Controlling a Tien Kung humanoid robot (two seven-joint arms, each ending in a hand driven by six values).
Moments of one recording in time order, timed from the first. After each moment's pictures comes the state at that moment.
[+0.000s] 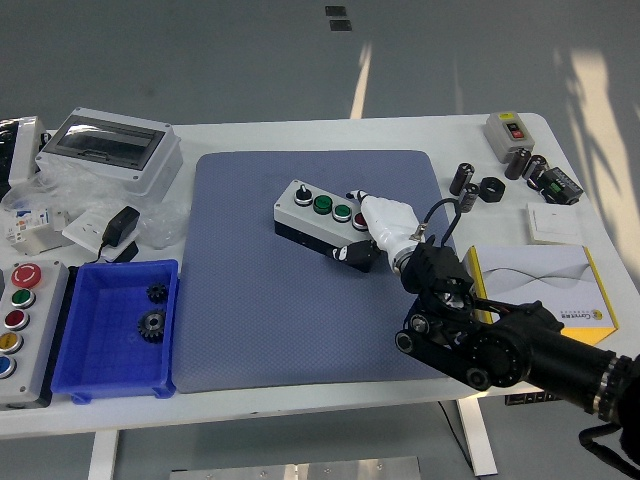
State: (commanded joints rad) left arm 0.01 0.16 -1.27 -0.18 0.97 0.11 0.23; right arm 0.71 -0.12 0.38 1.04 -1.76 -0.41 -0.52
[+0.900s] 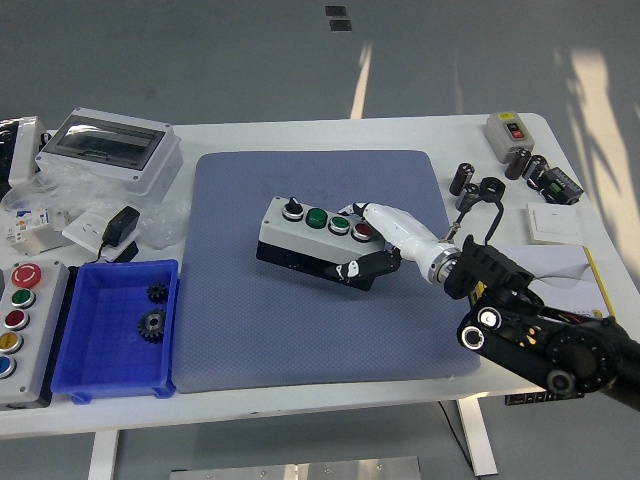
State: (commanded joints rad) left arm 0.02 0.15 -1.28 -0.18 0.97 0.11 0.23; right arm 0.60 -0.43 0.48 1.39 -1.54 -0.19 -0.11
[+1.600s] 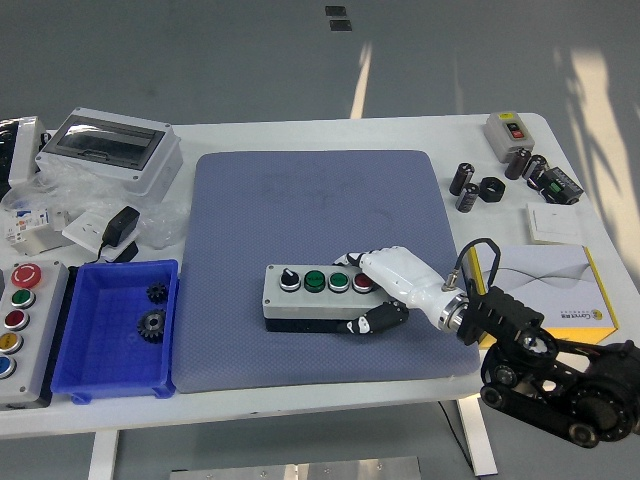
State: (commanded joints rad) left arm 0.01 0.14 -1.29 -0.18 0.99 0.10 0.23; right arm 0.54 -0.46 0.35 1.38 -1.81 -0.31 -0.10
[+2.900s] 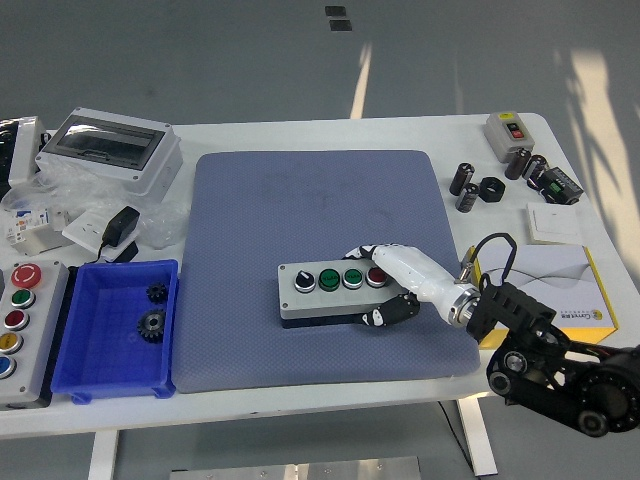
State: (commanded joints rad) left arm 0.01 0.15 -1.29 -0.18 1.00 0.10 0.23; right arm 0.54 -0.49 0.39 1.40 -1.58 -0.27 -0.05
